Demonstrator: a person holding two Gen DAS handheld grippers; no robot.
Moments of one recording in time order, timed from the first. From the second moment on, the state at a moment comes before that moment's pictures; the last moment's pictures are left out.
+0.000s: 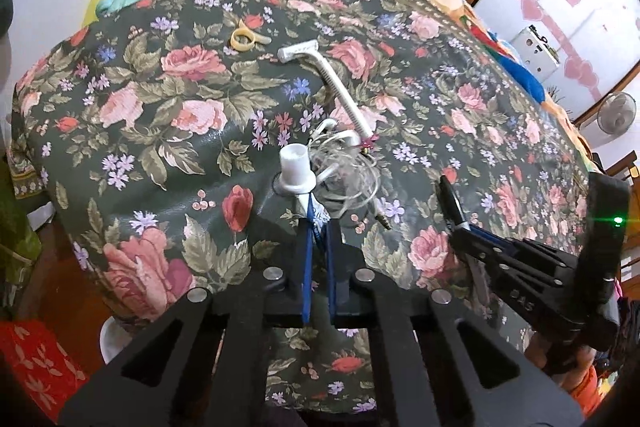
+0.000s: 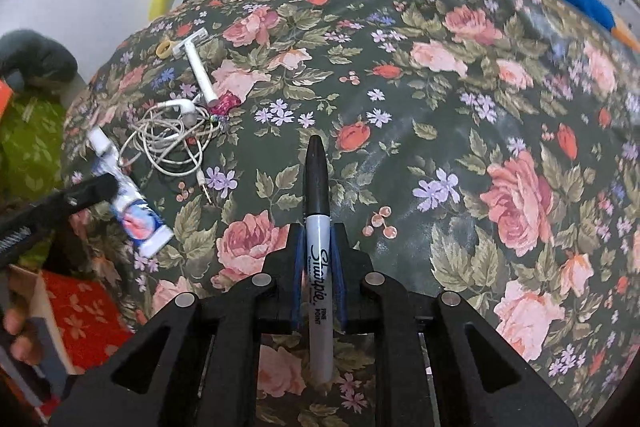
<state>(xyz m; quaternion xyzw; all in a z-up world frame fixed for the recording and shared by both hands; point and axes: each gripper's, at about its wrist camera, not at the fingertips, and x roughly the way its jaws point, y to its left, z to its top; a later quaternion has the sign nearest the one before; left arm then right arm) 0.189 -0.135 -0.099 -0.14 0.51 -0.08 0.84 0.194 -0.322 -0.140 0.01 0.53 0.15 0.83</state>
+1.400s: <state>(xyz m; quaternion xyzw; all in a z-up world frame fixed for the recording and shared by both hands) 0.031 0.049 -0.024 -0.15 0.44 0.00 0.89 0.070 -0.111 -0.010 -0.01 0.45 0.31 0.84</state>
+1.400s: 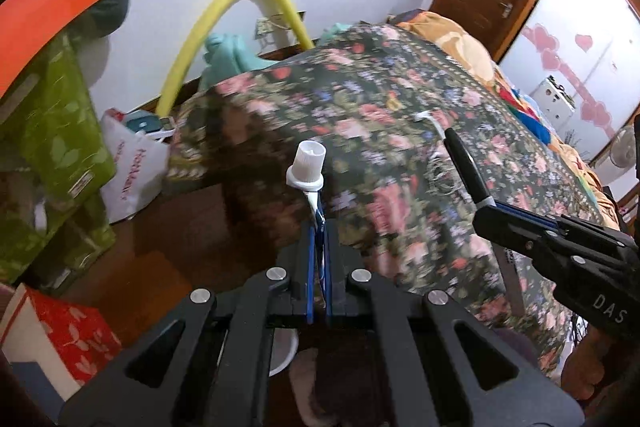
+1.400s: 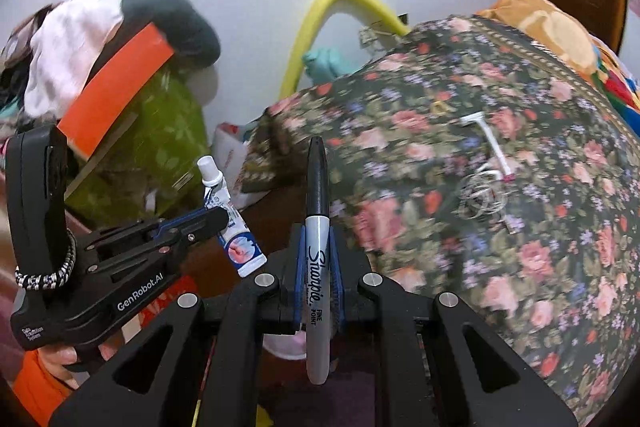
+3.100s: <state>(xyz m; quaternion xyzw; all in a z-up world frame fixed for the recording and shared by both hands) -0.007 0.130 -0.235 -0.25 0.64 0.06 0.73 0.059 0.026 -0.193 -0.13 0.66 0.30 0.67</state>
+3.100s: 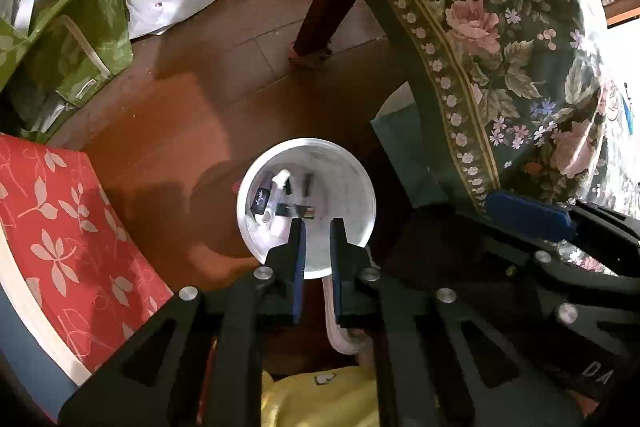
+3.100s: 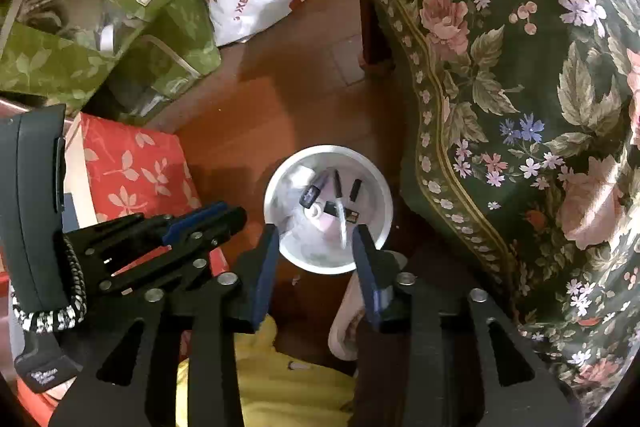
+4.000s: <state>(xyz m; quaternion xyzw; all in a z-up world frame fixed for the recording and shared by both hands) -0.022 0.104 -0.087 -0.18 0.49 0.06 0.85 0.050 -0.061 -0.047 -0.09 0.45 0.28 0.84</state>
